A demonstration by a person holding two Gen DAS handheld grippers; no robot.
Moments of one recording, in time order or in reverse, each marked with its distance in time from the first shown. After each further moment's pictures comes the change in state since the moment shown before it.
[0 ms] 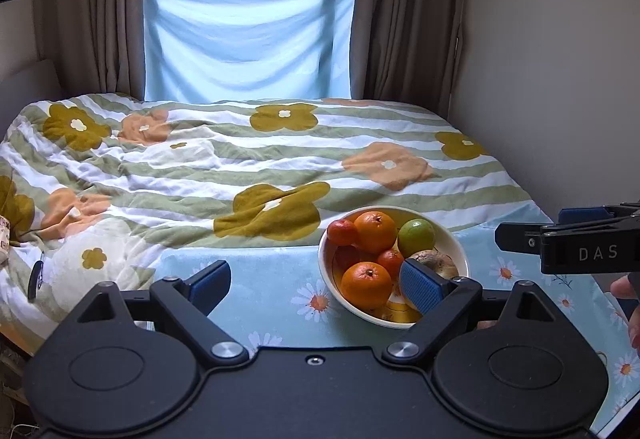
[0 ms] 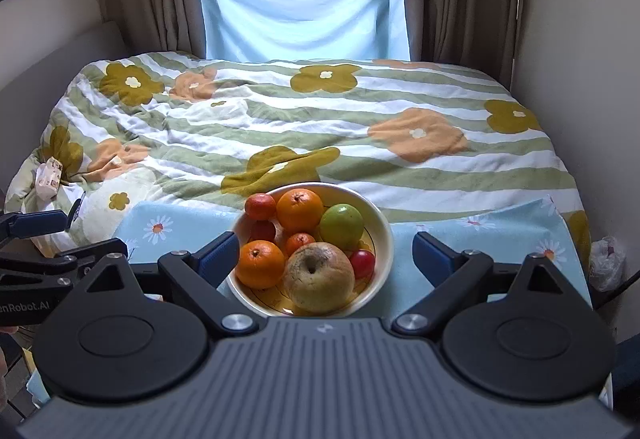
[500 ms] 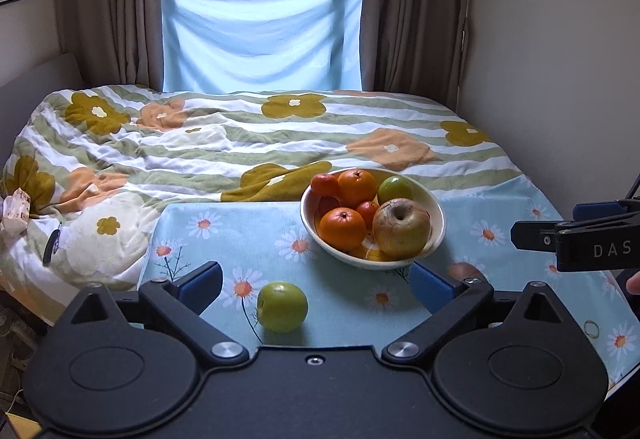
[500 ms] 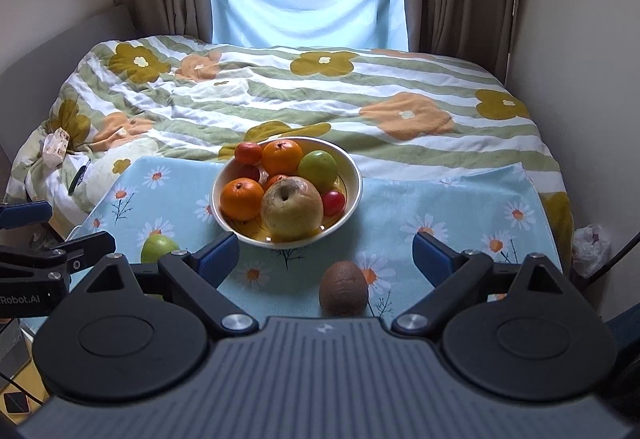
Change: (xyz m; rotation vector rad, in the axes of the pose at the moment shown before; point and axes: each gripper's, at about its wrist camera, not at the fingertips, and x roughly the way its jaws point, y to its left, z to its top) left arm -0.037 -0.047 -0.059 -0.012 0.006 0.068; right arm -0.043 -0.032 -0.060 -0.046 0.021 0.021
